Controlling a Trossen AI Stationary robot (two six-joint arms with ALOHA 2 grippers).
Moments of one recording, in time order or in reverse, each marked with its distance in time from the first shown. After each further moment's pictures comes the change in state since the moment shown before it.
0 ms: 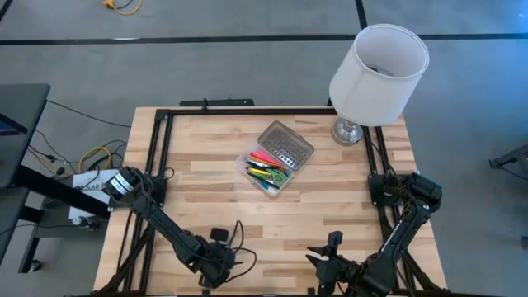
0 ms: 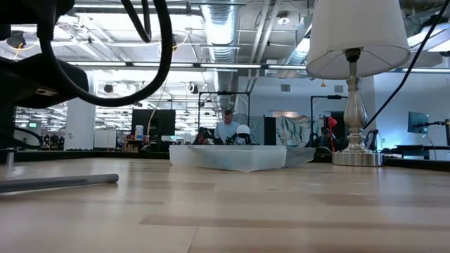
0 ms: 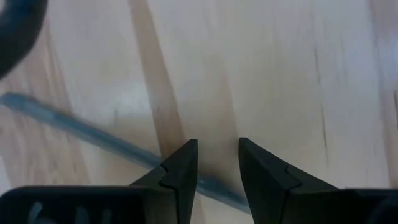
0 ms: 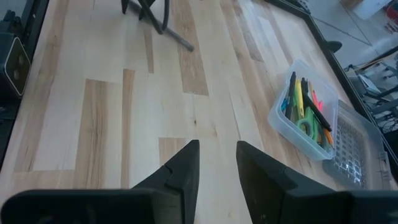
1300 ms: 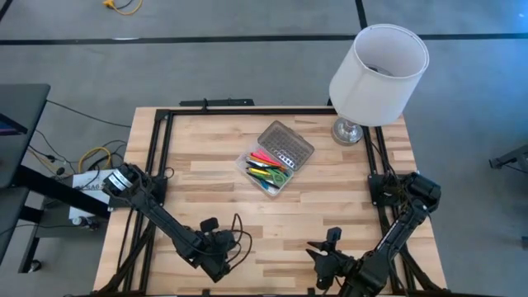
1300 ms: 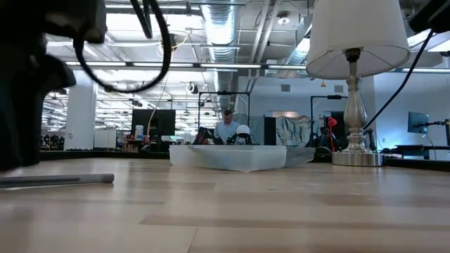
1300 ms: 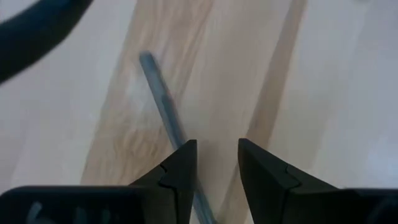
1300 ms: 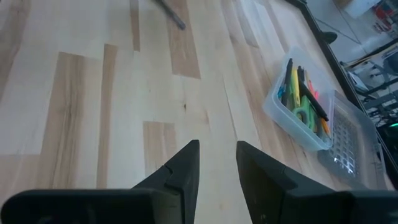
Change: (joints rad) left arm 0.025 -0.047 -0.004 -0.053 -0.183 -0.476; right arm -0.020 0.000 -0.100 0.048 -0.001 0.000
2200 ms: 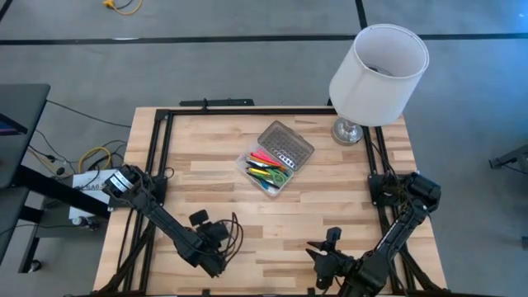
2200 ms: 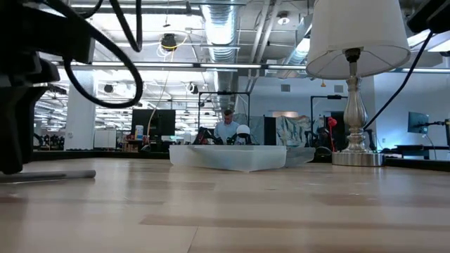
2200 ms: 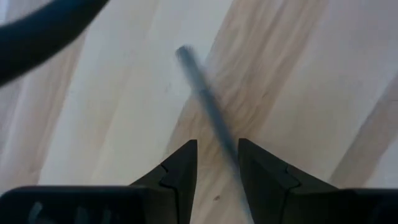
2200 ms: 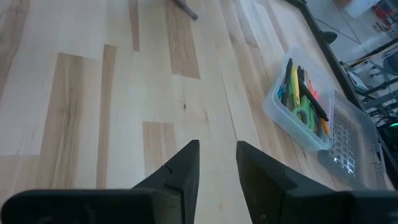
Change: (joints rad) left arm 0.004 0.020 0.012 -0.263 -0.037 -0.145; right arm -0.001 0.000 0.000 0.001 0.000 0.000
